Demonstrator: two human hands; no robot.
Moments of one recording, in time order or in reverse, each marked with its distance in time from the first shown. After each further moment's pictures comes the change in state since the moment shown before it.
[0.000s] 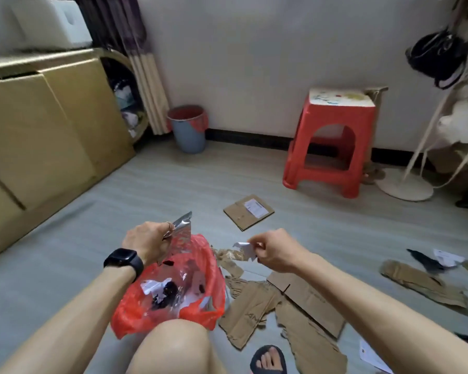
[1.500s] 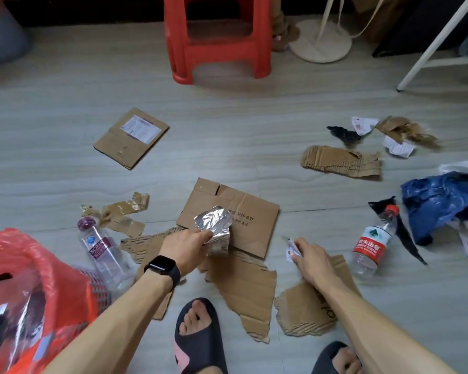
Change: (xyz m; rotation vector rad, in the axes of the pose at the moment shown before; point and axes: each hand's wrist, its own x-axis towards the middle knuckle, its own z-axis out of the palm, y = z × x) left_hand 0.027 0.290 0.257 -0.004 -0.475 0.617; right_hand -0.121 0.378 0.211 0.174 -0.017 0.898
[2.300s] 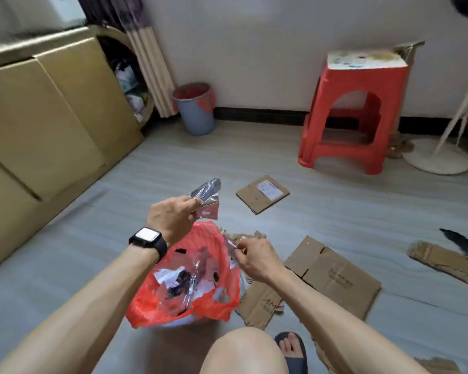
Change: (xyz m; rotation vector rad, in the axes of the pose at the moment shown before) left_hand -0.245 -0.182 -0.191 0.197 0.744 -0.378; right_hand -0.201 -0.386 -0.032 0.050 0.001 -0.849
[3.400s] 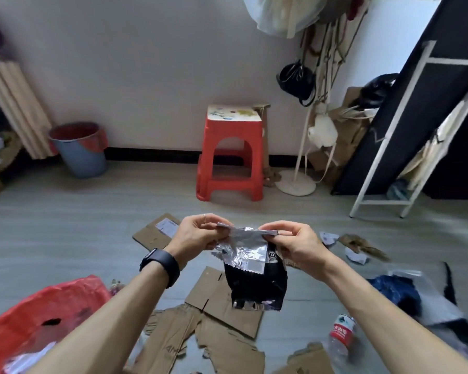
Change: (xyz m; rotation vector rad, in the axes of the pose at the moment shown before) left_hand 0.072 0.258 -0.047 -1.612 -0.549 -0.199; right_hand -0.172 0.118 -0.252 0.909 0.360 0.196
